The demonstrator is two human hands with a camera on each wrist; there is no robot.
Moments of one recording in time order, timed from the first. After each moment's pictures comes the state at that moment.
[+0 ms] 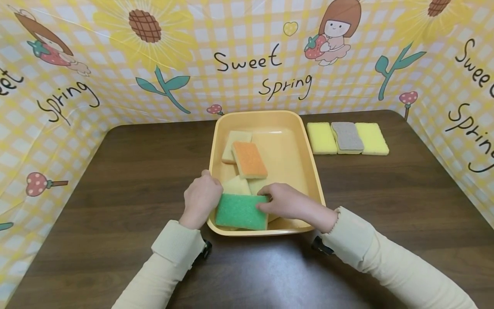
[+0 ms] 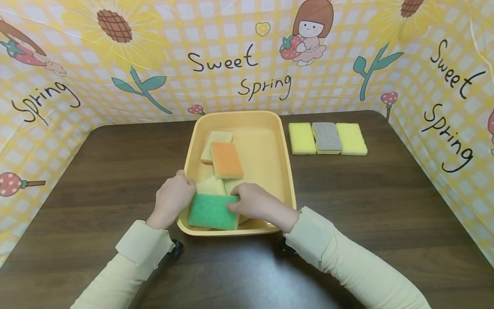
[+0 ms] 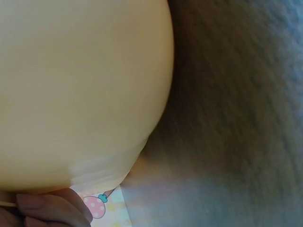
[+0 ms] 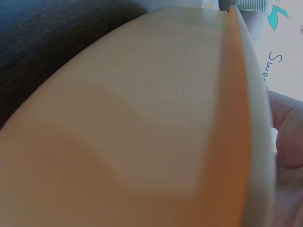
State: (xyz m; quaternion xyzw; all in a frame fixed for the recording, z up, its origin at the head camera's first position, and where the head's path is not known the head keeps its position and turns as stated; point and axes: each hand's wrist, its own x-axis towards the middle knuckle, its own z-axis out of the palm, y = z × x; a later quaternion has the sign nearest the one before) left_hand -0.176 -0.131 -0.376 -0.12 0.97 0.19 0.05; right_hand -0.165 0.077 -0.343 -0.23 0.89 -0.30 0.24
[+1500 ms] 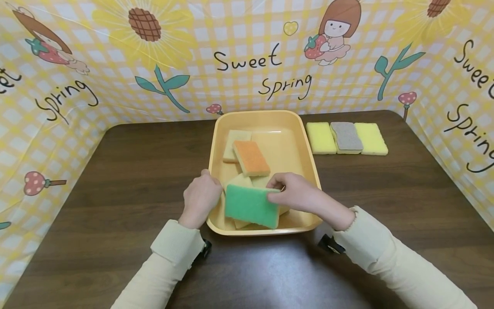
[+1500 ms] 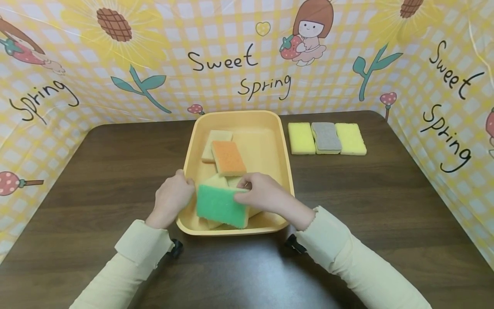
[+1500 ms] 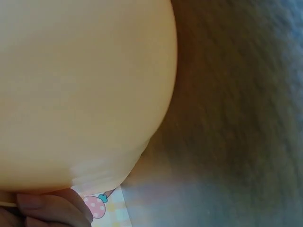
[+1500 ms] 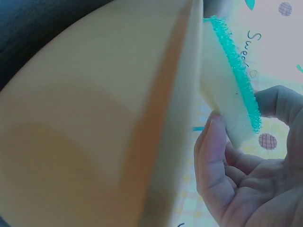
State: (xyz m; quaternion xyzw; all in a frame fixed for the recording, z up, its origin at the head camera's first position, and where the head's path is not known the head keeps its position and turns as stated) left_hand -0.176 -0.132 -0.376 -0.11 0.97 0.19 0.04; right_hand -0.165 0.098 -0.328 -0.18 0.89 -0.38 0.20
